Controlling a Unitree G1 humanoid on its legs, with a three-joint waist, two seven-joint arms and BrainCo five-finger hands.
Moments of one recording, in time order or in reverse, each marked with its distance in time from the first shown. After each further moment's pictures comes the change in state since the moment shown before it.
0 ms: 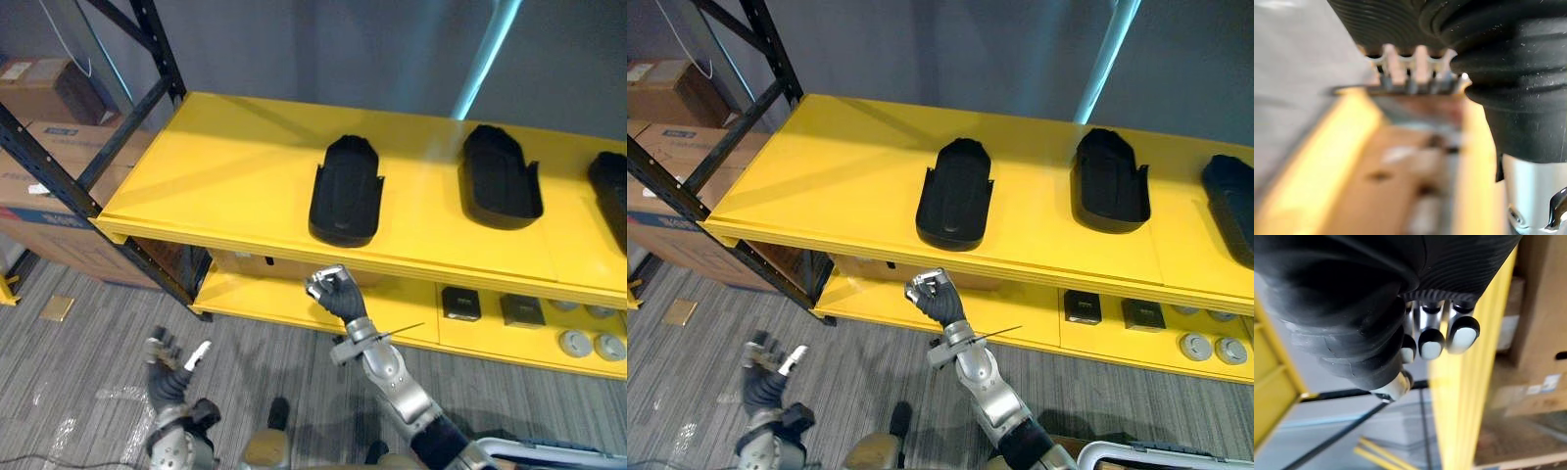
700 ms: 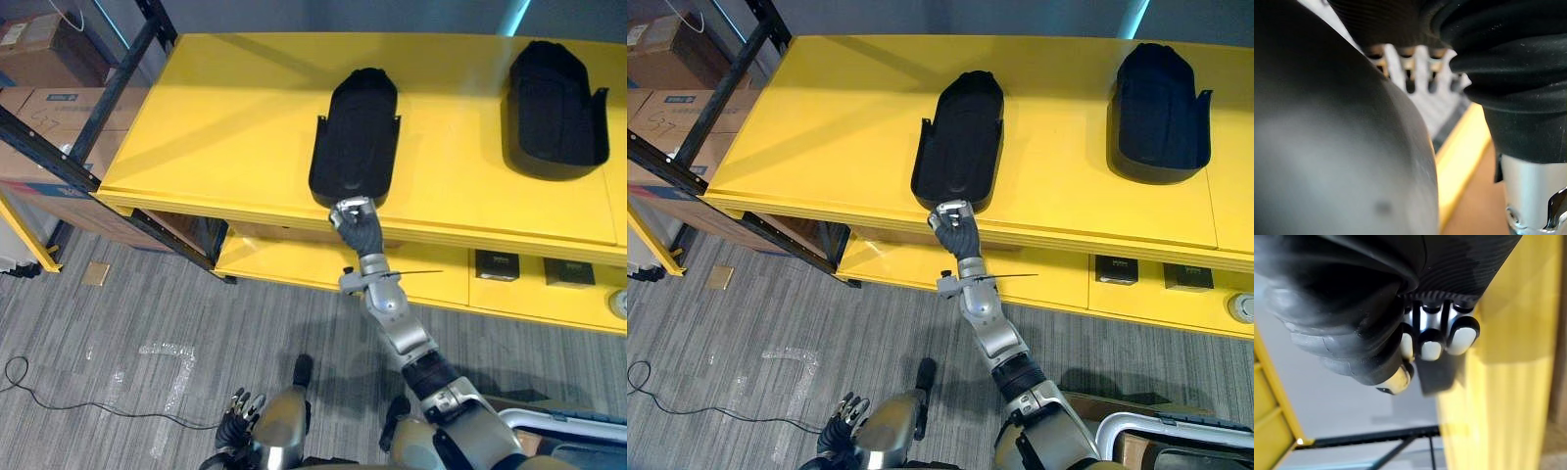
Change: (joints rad) left arm -0.077 0.044 -0.081 0.414 -0.244 0.023 -0.179; right arm -0.240 0.037 -0.160 0.051 -0.079 0.005 -0.089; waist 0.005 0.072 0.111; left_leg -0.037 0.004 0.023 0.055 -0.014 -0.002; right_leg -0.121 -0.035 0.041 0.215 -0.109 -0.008
